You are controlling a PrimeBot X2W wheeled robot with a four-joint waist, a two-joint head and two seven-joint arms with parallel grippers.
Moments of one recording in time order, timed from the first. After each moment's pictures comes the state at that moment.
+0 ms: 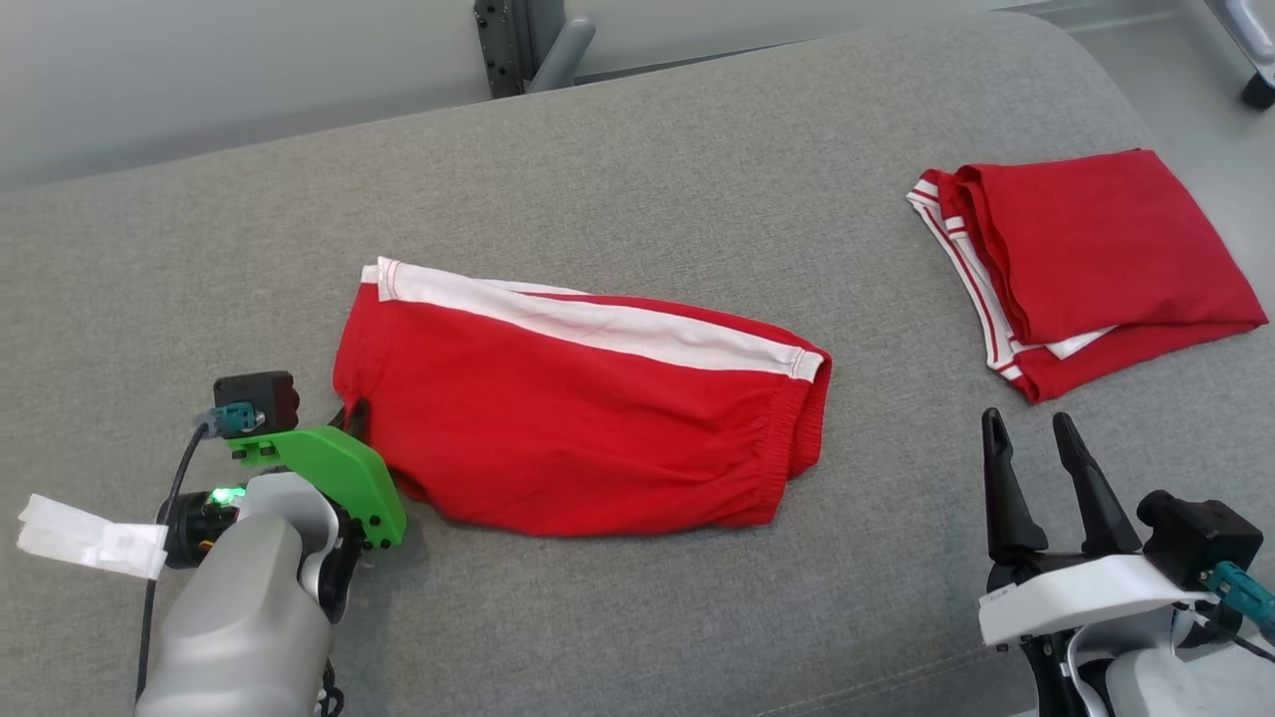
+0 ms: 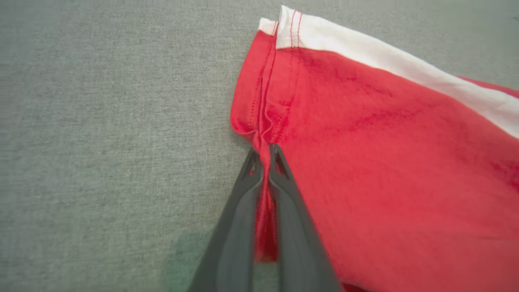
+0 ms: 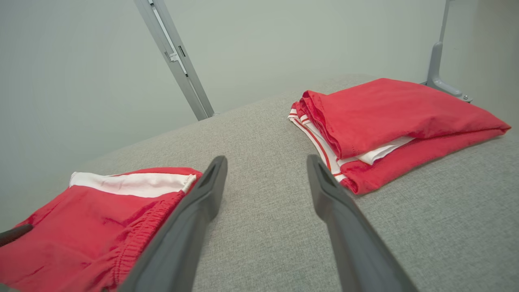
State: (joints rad) left arm -0.68 0.14 -0.33 1.12 -0.55 -0.11 -0.08; right arm -0.03 -0.05 -0.01 0.11 0.34 0.13 -0.22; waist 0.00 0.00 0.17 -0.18
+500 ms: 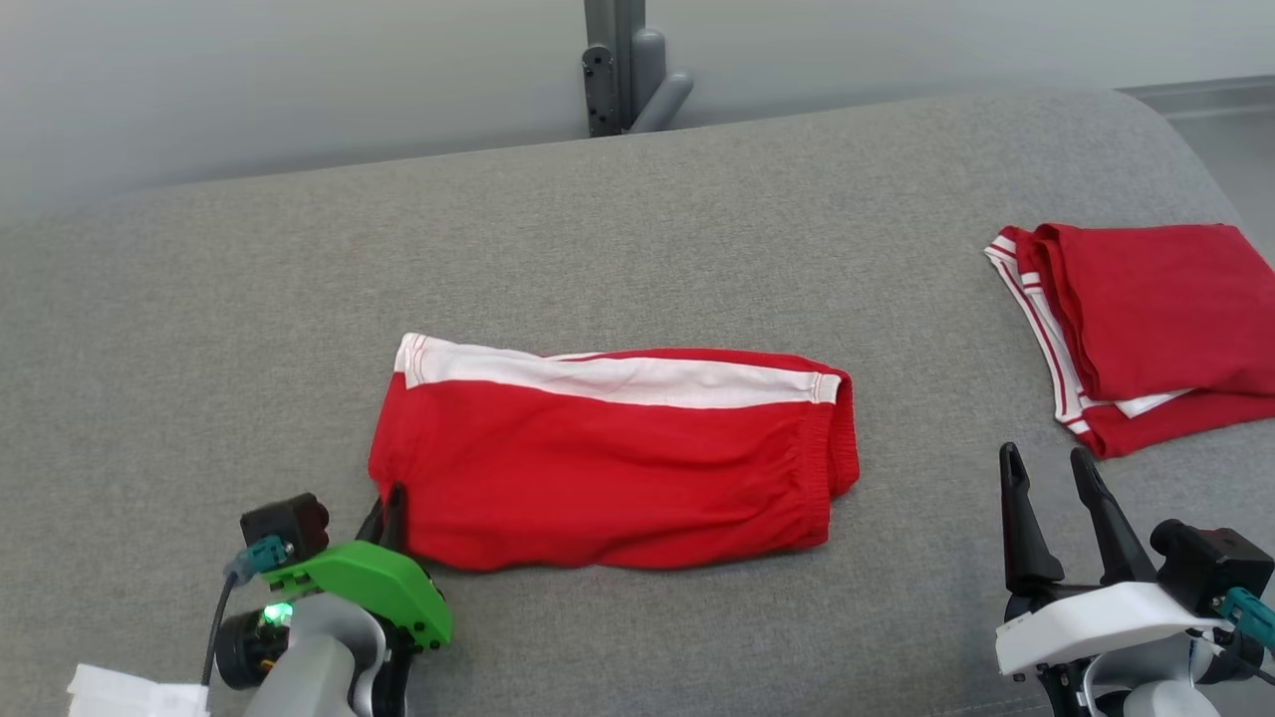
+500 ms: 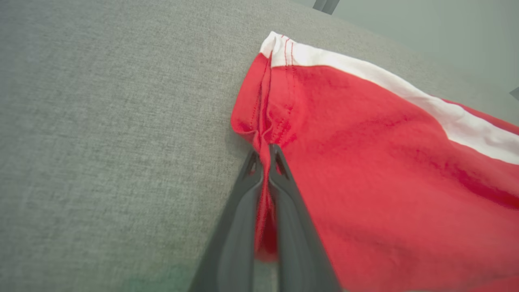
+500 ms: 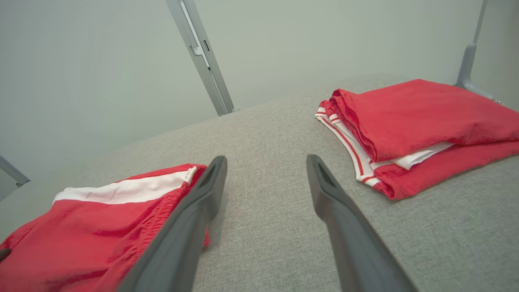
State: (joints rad) left arm -0.45 0.09 -0.29 0.95 -0.62 -0.08 -0.23; right arm 0.02 -0.05 -0.04 0.10 0.33 0.13 -0.20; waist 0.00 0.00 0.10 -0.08
